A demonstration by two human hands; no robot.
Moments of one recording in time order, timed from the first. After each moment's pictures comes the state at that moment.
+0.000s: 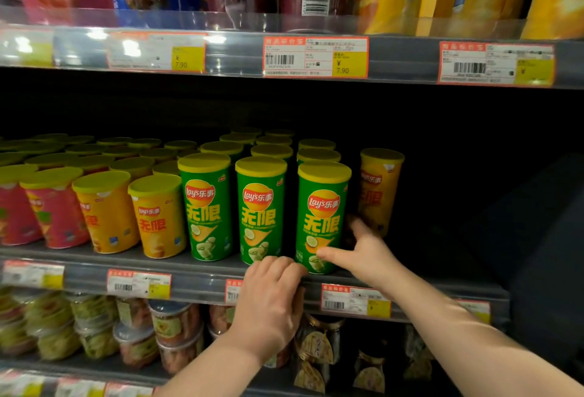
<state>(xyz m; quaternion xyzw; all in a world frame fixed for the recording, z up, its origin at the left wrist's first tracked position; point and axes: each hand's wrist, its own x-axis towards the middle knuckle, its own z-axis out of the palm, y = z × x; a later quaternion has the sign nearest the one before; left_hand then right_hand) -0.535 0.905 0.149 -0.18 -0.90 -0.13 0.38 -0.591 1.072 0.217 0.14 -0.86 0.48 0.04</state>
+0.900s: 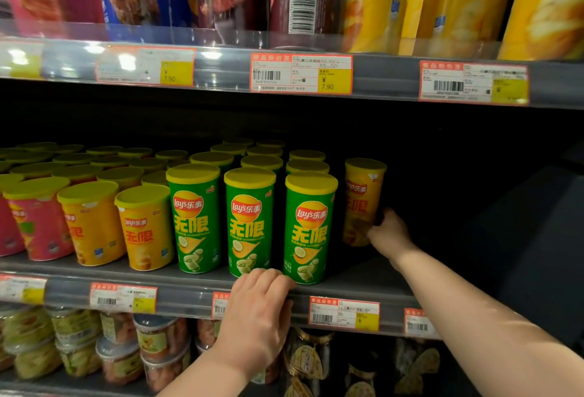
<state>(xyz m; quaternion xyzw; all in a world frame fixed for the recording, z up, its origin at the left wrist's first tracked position) -0.535 0.904 0.147 -0.17 -0.90 -0.13 0.38 -0.660 1.114 0.224 -0.03 -0.84 0.54 0.08</state>
